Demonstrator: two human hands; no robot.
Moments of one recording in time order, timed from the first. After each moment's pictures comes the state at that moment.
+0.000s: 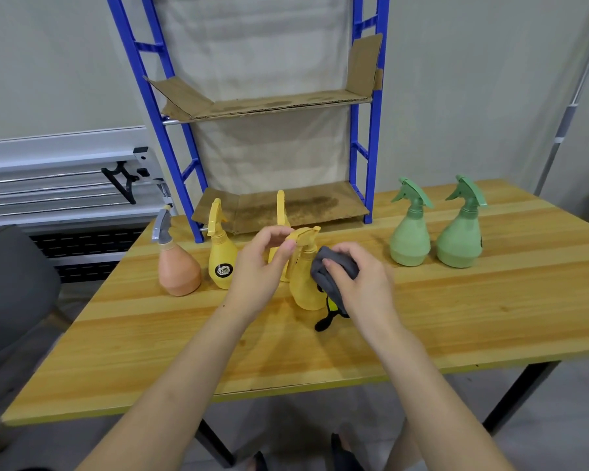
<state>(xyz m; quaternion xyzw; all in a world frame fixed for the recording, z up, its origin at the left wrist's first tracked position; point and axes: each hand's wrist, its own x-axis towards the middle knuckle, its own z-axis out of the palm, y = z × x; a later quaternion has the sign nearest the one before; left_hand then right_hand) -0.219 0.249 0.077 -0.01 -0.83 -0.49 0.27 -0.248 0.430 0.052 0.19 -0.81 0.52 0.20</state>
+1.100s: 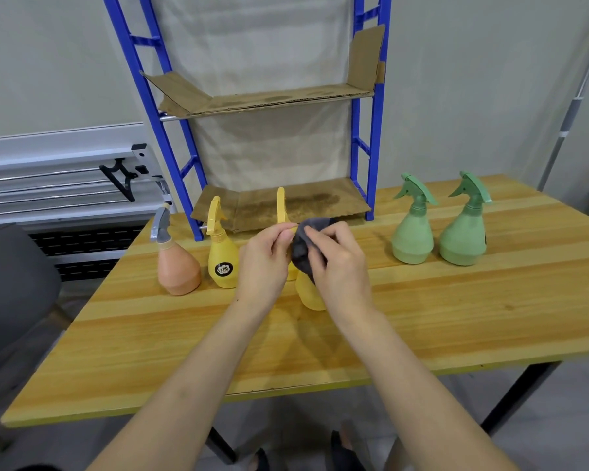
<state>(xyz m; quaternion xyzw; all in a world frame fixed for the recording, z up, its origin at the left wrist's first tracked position) -0.236 0.257 0.076 0.02 -0.85 -0.42 0.33 -0.269 0.386 0.053 0.27 -0.76 0.45 0.39</state>
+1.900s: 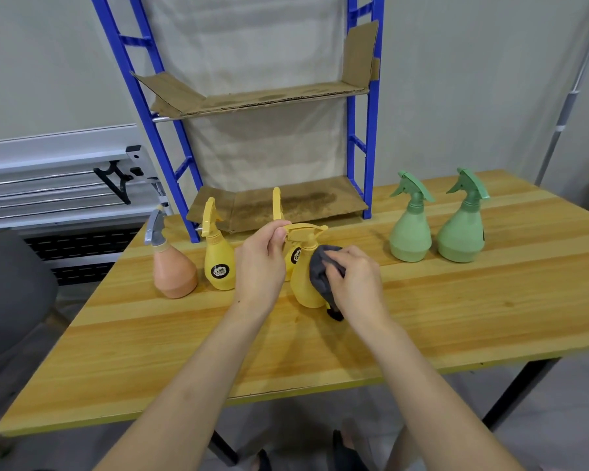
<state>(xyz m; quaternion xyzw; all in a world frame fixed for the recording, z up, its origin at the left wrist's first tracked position) -0.241 0.259 0.075 0.06 -0.86 -0.37 0.35 -0.282 0.411 0.023 0.19 -0.84 0.44 0.26</state>
